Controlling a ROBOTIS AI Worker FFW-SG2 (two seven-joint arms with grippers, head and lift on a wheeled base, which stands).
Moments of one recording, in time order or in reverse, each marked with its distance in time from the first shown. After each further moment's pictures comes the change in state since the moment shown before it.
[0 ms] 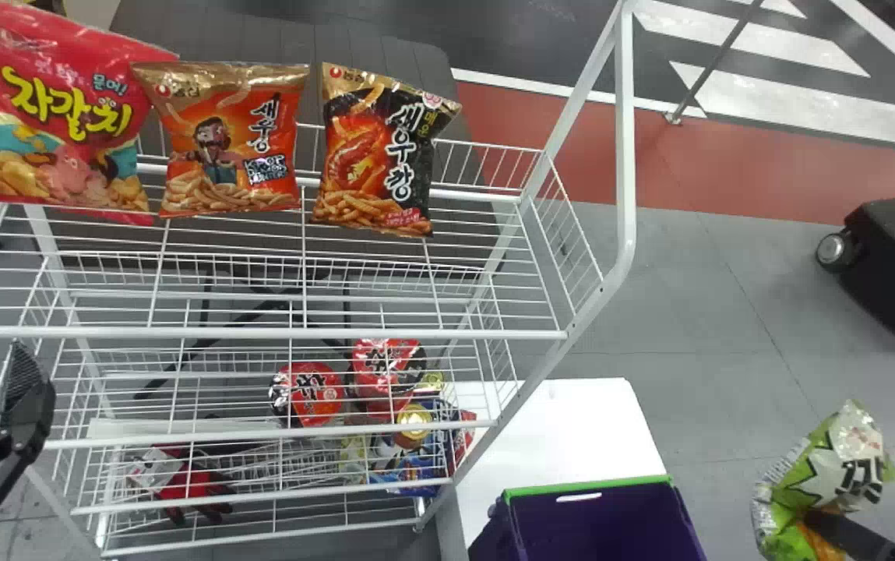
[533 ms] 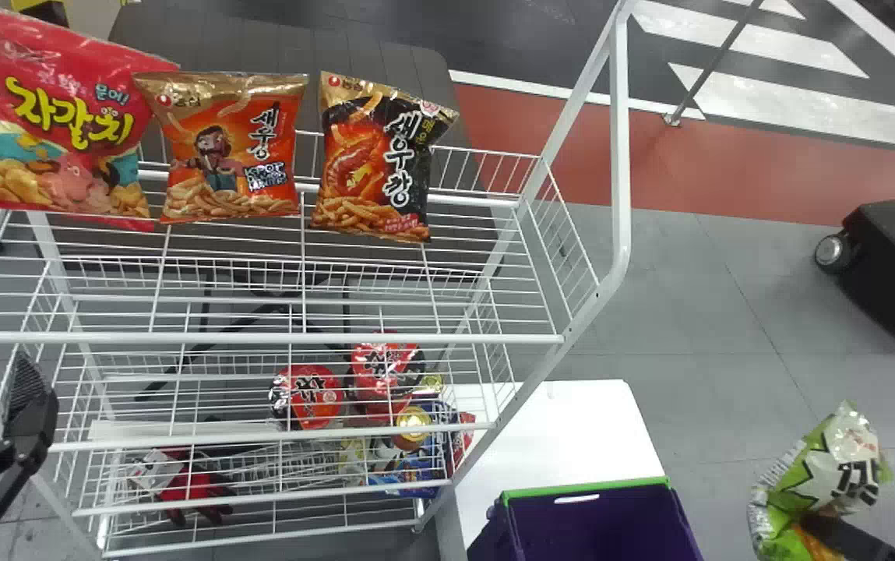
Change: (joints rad) left arm 0.015 0.000 -0.004 -0.003 -0.010 0.000 0.000; right arm 0.014 0.000 0.008 -0.008 0.001 0.006 0.020
